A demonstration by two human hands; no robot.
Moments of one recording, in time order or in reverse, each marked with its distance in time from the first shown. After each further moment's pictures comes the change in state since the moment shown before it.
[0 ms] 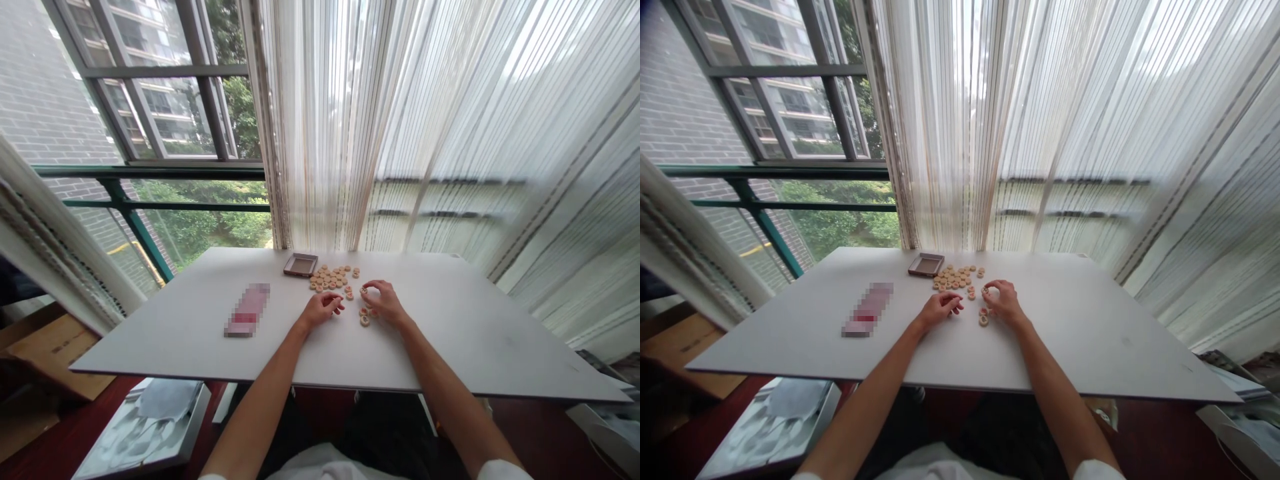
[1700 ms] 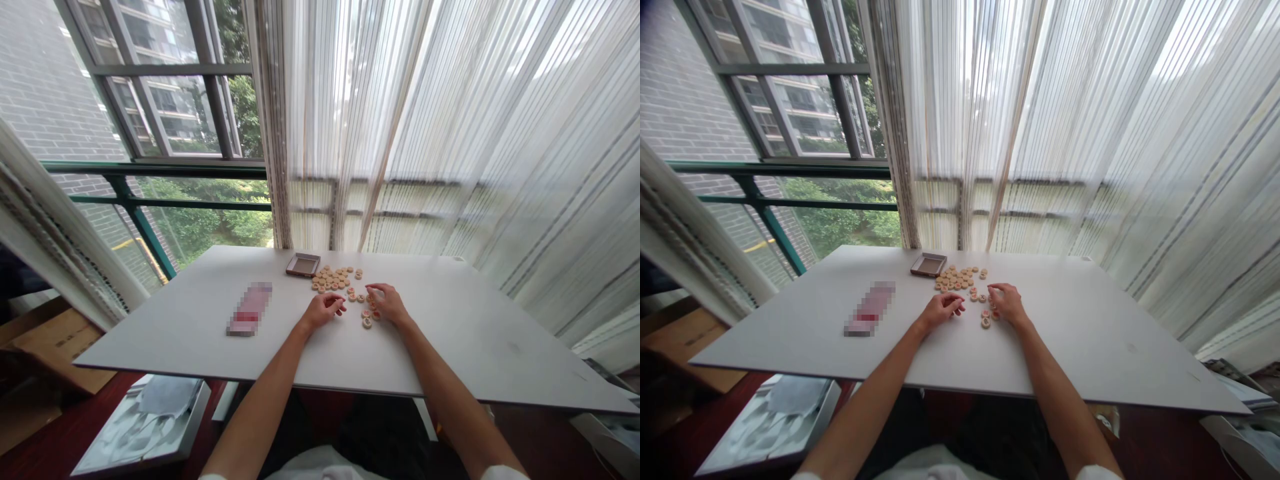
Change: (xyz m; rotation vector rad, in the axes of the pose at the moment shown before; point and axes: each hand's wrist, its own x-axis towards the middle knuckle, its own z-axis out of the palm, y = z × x) left_hand -0.002 0.002 0.001 -0.015 0.010 0.005; right_hand 0.006 0.009 0.002 0.082 0.012 0.135
